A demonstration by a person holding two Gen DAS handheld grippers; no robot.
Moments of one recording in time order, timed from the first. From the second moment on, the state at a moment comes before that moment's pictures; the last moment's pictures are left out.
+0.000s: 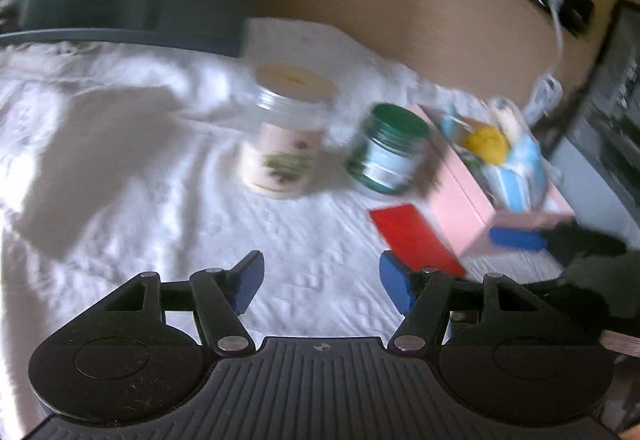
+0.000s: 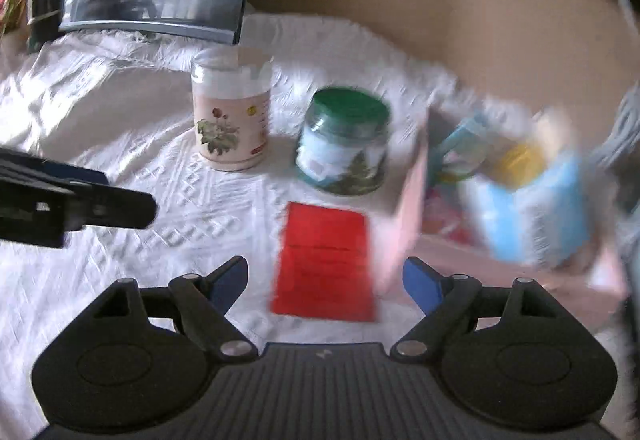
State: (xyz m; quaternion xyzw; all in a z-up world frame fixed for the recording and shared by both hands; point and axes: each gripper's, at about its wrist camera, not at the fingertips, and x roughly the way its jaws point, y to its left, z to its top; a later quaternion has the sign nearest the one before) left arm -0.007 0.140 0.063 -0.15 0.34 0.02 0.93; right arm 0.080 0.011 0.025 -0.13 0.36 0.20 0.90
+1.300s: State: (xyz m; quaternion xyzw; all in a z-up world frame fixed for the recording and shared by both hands) left arm -0.008 0.099 0.059 -0.11 0.37 -0.07 0.92; right arm 0.205 -0.044 0.066 -0.11 0.32 0.01 0.94
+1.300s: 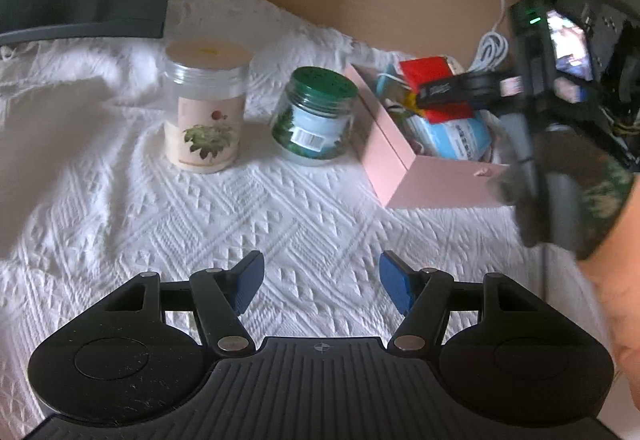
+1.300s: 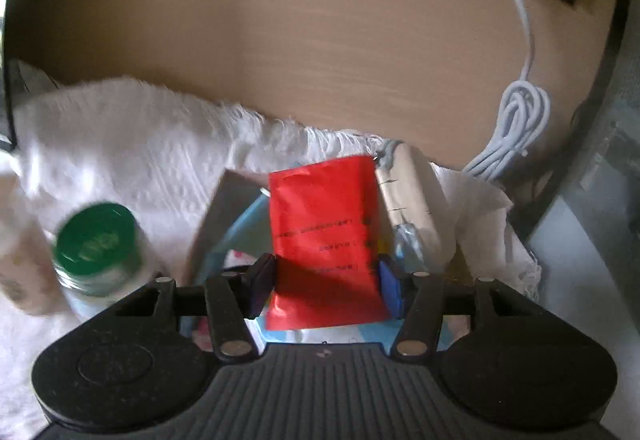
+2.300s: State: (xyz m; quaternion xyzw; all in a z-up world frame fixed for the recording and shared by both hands) left arm 0.021 0.028 0.016 -0.03 0.39 -0.04 0.92; right arm 0.062 -0.115 0.027 -0.02 0.40 0.05 0.92
